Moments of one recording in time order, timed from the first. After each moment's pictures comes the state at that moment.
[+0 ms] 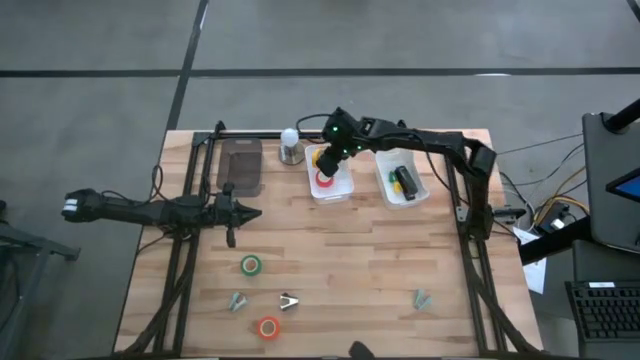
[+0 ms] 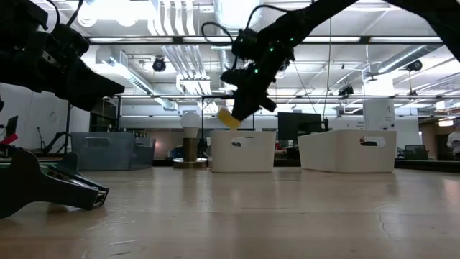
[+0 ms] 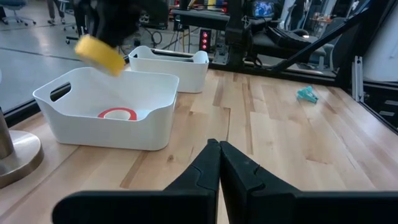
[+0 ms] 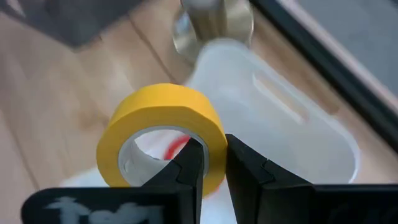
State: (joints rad) left arm -0.07 0.34 0.01 0.14 -0.21 -0.14; right arm -0.44 1.97 1.59 -0.55 -0.05 0.24
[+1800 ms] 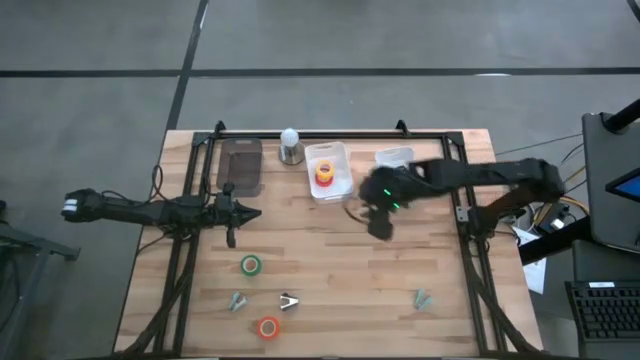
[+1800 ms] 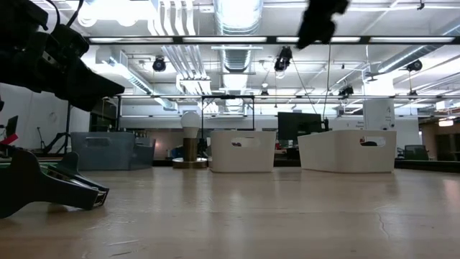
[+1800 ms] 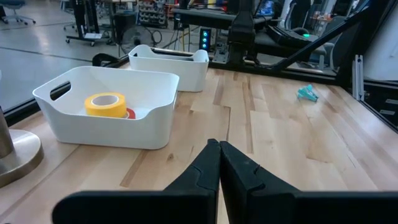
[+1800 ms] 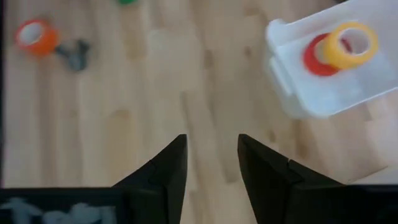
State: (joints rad) left arm -0.07 0.34 0.01 0.14 -0.21 -0.14; right arm 0.03 1.42 1.33 -0.88 0.02 0.28
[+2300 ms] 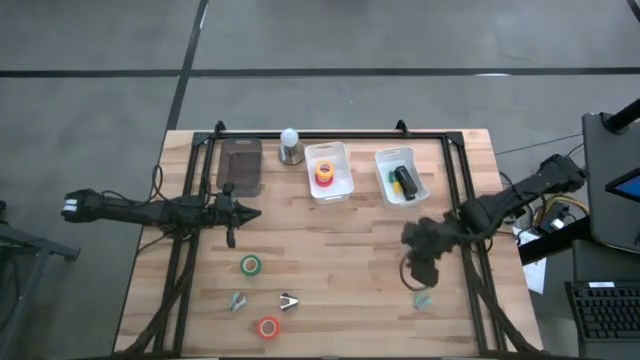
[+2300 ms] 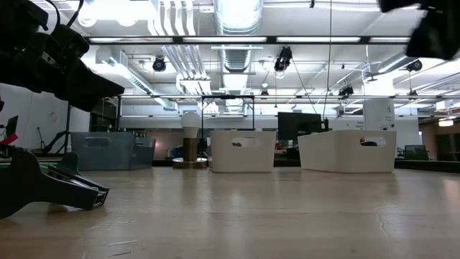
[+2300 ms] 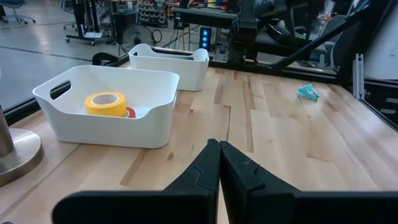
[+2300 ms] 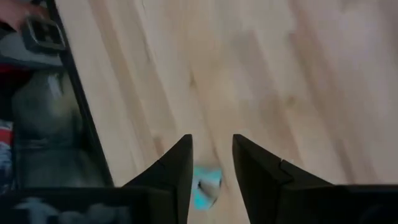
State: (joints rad) left arm -0.07 0.34 0.01 0.13 -0.21 -0.14; right arm 0.46 1.15 0.94 -0.88 -0.05 0.91
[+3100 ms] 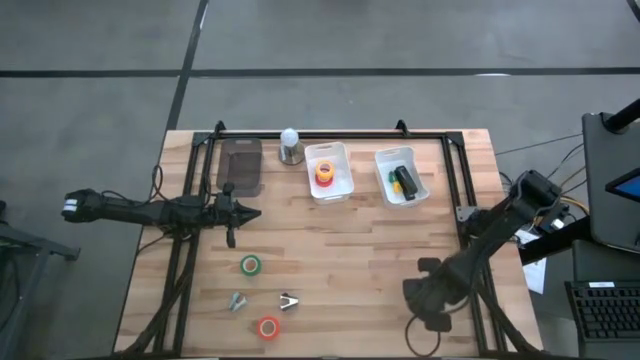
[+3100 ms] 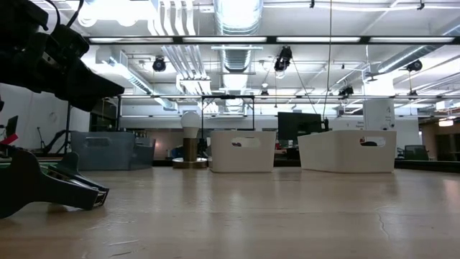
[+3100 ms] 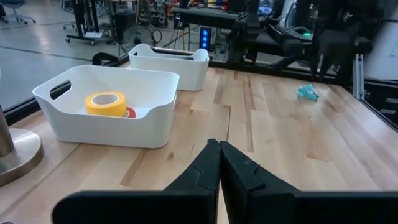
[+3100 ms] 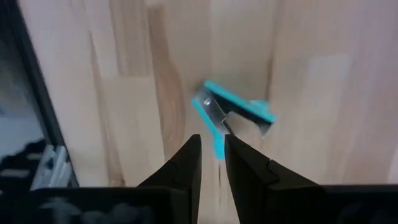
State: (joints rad) left arm -0.07 0.34 0.01 0.13 -0.21 -0.14; right arm 0.78 1.56 0.98 -0.86 -0.16 0.87
